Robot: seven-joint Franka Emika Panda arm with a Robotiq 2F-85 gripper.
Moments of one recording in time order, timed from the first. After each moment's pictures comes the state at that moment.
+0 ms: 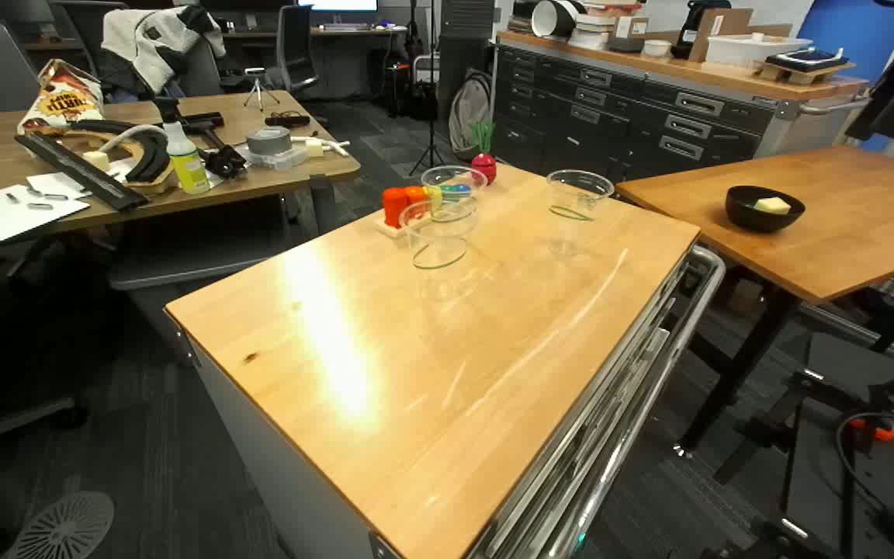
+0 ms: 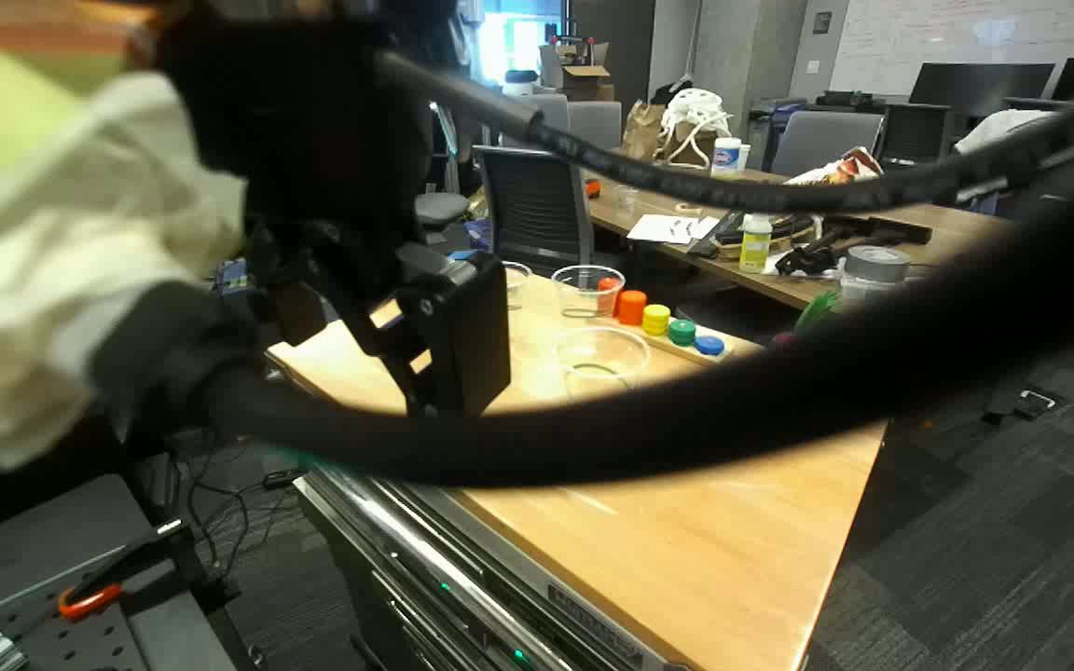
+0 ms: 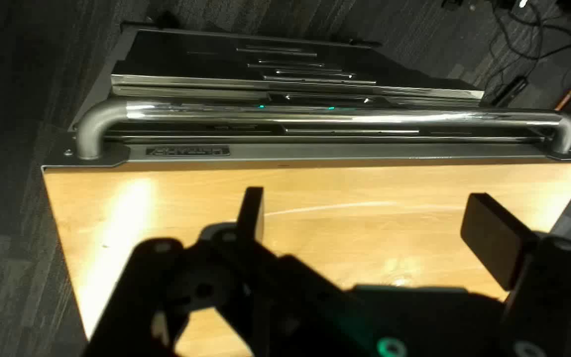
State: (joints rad) arm -0.11 -0.73 -0.53 -2.74 -0.06 2.07 -0.61
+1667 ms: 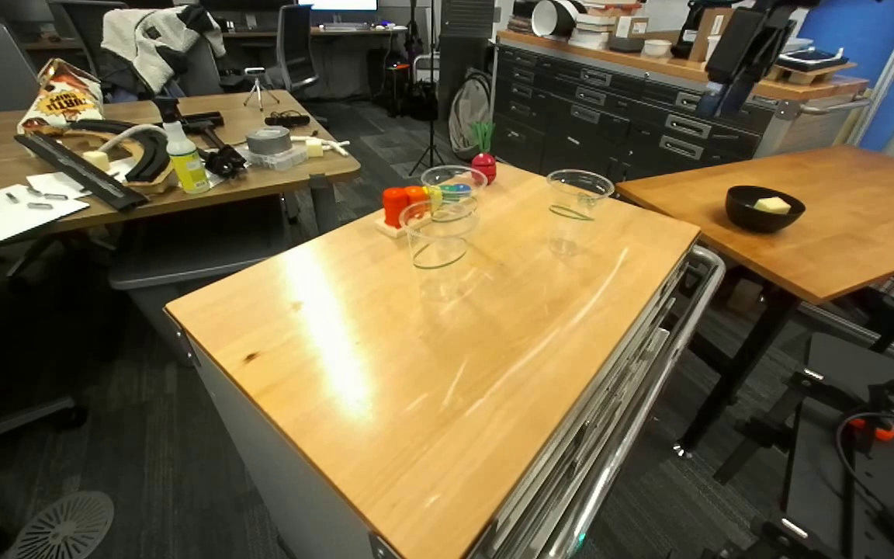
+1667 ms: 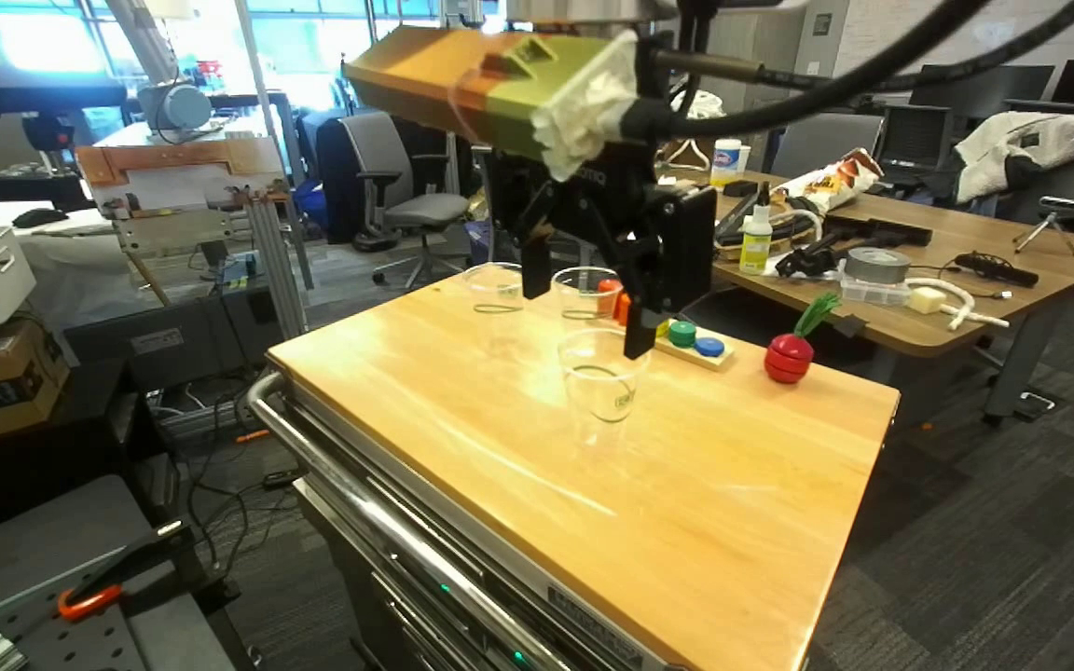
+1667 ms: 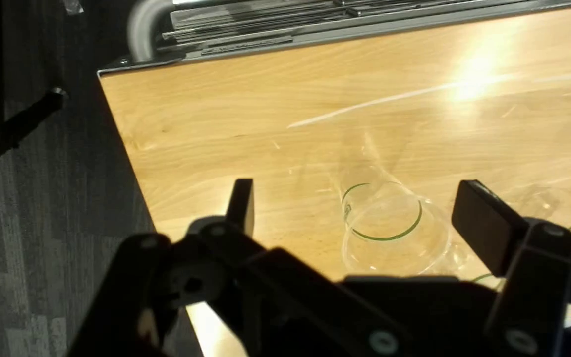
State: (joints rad) arm -0.09 -0.24 -0.31 -2.43 0.01 2.26 -0.30
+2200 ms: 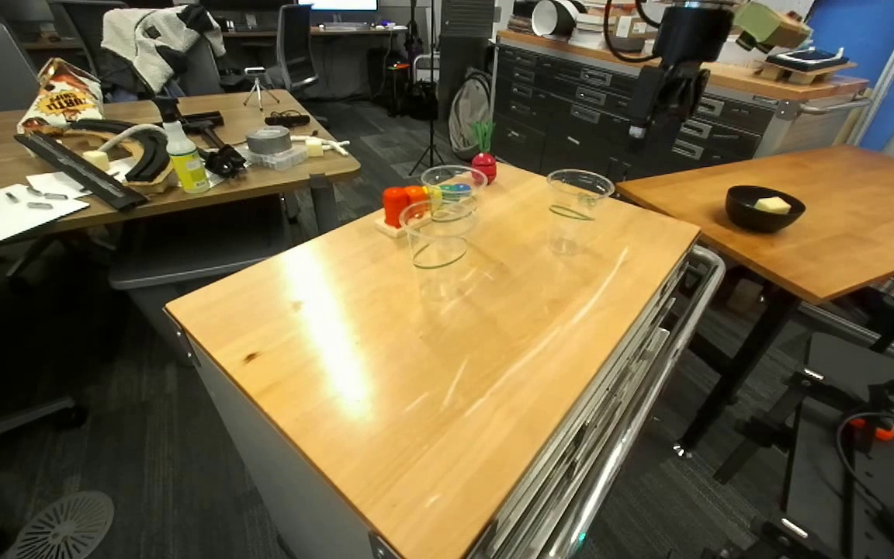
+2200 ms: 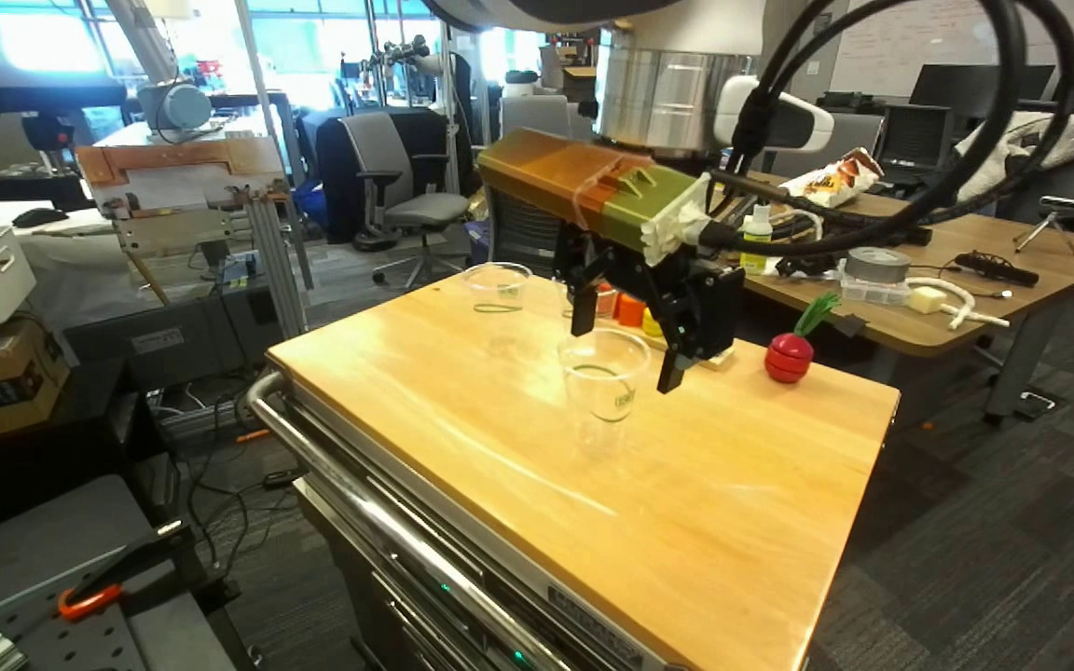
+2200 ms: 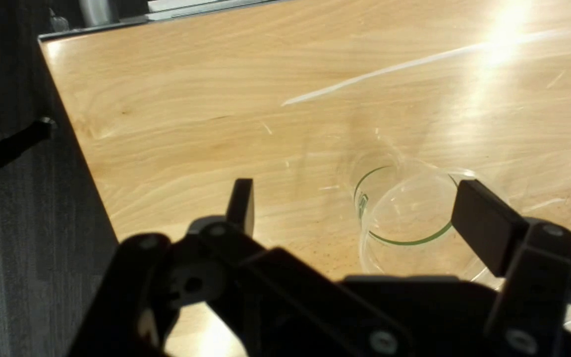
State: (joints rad) arm -0.10 0.07 -0.25 -2.22 0.10 2.26 -0.29
